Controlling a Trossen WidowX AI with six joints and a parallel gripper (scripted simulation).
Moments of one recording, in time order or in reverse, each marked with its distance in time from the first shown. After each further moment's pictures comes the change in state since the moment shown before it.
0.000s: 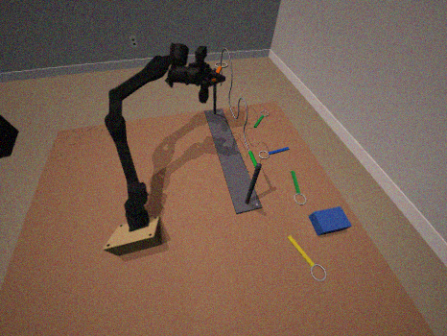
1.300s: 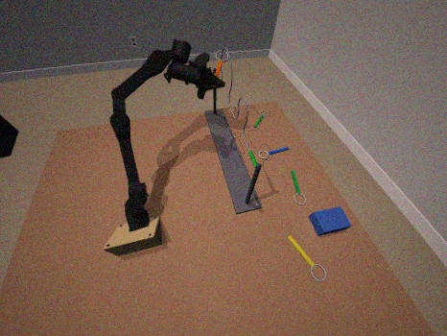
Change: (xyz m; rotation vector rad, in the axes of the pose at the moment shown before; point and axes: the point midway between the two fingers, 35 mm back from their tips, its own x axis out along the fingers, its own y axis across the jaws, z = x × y) arm -0.001 0.019 0.004 0.450 0.000 0.222
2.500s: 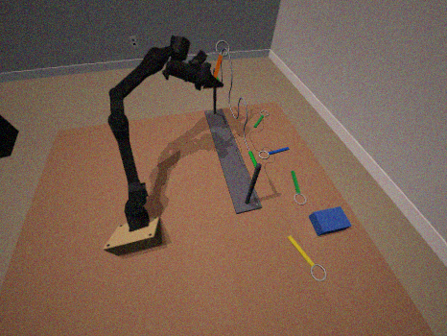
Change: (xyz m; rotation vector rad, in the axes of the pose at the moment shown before) arm -0.005 0.015 0.008 0.424 -0.023 0.209
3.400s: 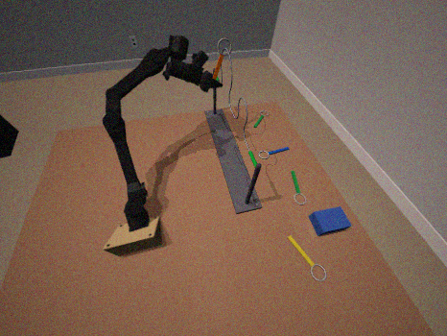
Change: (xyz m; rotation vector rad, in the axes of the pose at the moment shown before) arm 0.000 0.013 0.002 0.315 -0.011 0.156
